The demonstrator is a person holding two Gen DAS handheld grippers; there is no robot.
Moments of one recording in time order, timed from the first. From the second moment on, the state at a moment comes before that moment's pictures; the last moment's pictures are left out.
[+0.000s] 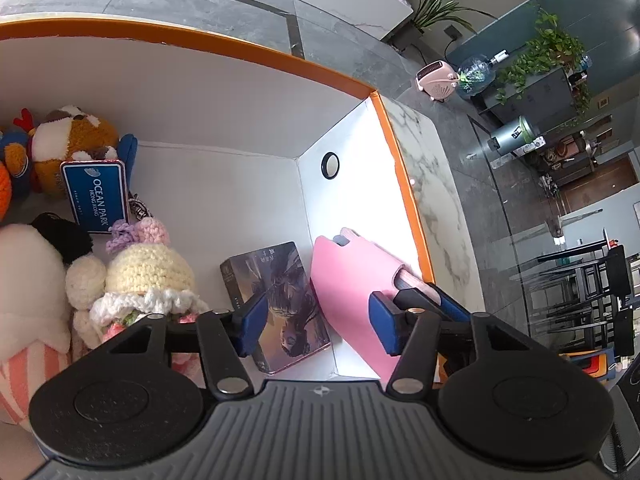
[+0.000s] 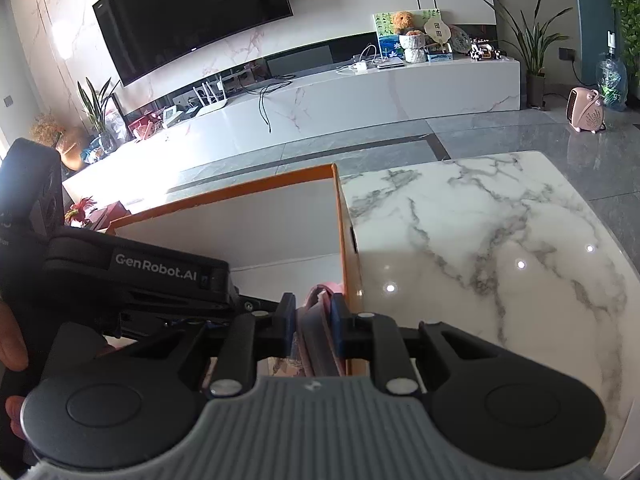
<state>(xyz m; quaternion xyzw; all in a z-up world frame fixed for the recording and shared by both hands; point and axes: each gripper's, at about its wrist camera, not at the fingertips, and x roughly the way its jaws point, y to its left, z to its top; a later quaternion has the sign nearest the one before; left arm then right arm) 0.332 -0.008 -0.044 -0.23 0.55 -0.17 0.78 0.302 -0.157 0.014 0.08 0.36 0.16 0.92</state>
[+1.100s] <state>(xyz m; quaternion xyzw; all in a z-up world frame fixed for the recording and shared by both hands) 0.326 -0.011 -0.033 -0.16 0.53 -0.16 0.82 0.315 -0.149 0.006 0.07 0.46 0.19 0.86</state>
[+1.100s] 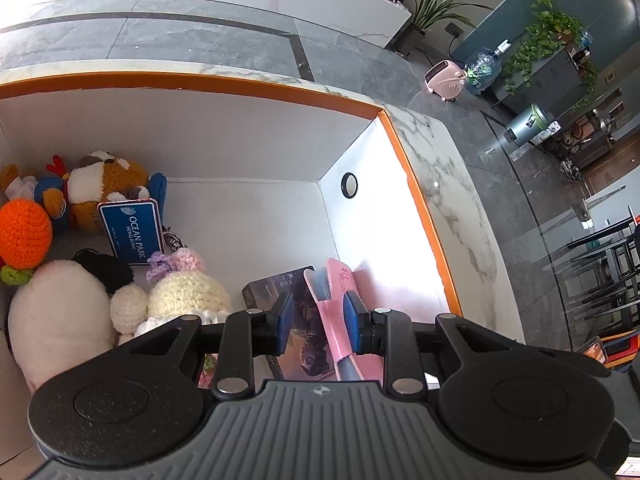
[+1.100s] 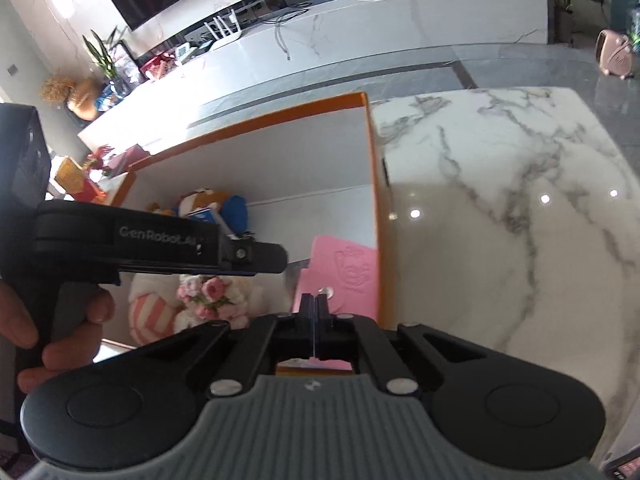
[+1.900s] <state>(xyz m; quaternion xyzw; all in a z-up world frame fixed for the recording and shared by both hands) 0.320 -0.049 -0.046 -0.14 0.54 -0.17 0.81 0.270 -0.146 0.020 -0.04 0.31 0.13 0.94</state>
